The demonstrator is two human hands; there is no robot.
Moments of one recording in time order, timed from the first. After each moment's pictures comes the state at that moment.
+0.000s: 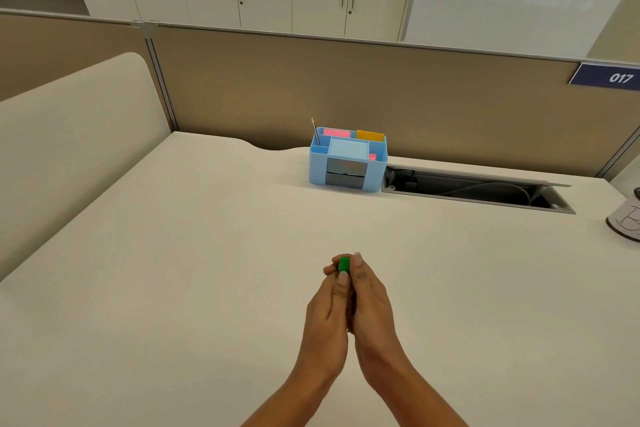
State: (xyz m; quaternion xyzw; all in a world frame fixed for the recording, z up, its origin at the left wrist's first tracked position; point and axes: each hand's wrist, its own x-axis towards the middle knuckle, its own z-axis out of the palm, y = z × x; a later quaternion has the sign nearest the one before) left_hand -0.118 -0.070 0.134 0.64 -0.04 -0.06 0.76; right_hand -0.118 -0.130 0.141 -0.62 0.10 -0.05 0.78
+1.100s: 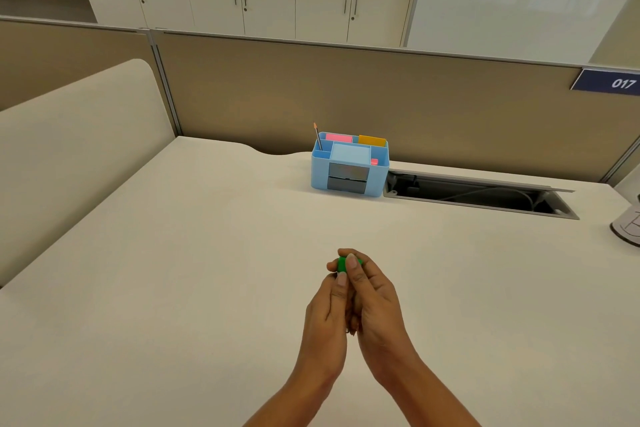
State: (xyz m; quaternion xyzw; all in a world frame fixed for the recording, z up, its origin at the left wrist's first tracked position) left_hand -0.117 -0.072 0.140 0.65 -0.04 -0.04 0.76; right_hand -0.115 -0.138 0.155 -0.58 0.05 -0.03 0.81
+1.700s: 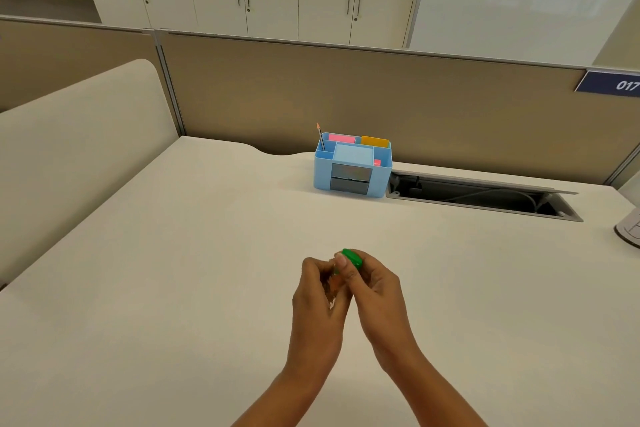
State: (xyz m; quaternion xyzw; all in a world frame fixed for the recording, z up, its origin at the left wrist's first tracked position) left_hand -0.104 -0.059 0.135 0.76 -0.09 0.14 0.63; right_hand -0.108 -0.140 0.156 -0.68 0.02 -0.09 0.73
